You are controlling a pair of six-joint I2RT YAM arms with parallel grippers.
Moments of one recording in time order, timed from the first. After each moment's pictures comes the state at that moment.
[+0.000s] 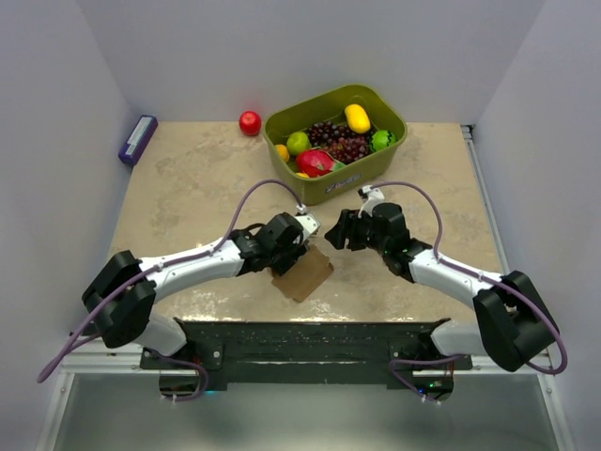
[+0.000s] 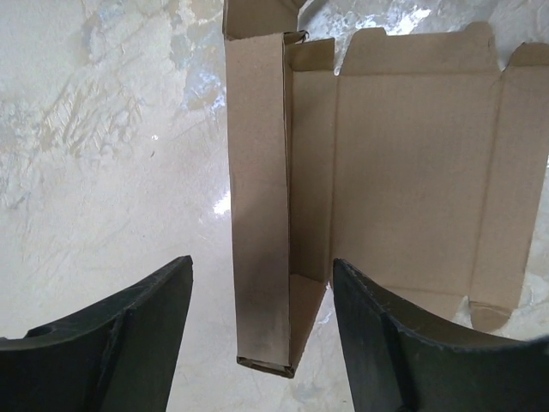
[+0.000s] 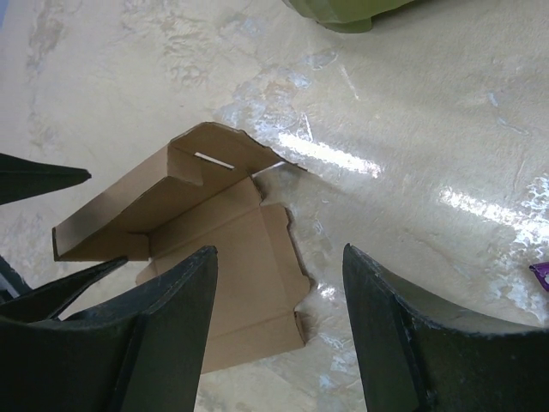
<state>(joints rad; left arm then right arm) -0.90 1.46 0.91 -0.41 -0.32 0.04 0.52 1.31 0.58 0.24 -0.18 0.48</state>
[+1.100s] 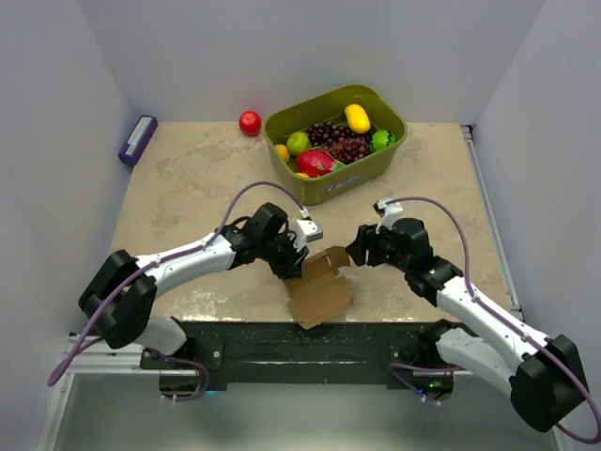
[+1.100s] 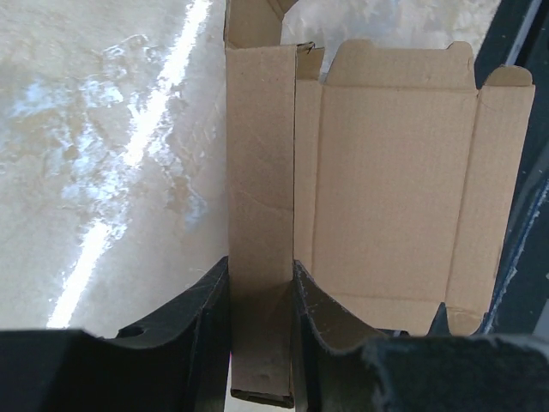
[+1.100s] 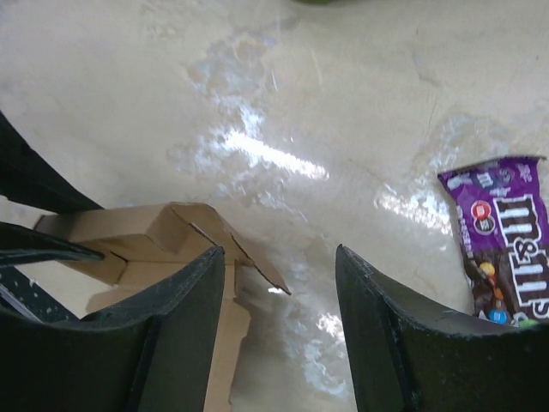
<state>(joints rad) -0.76 1.46 0.86 -0.30 0.42 0.12 0.52 0.92 0.51 -0.07 -0.10 0.33</state>
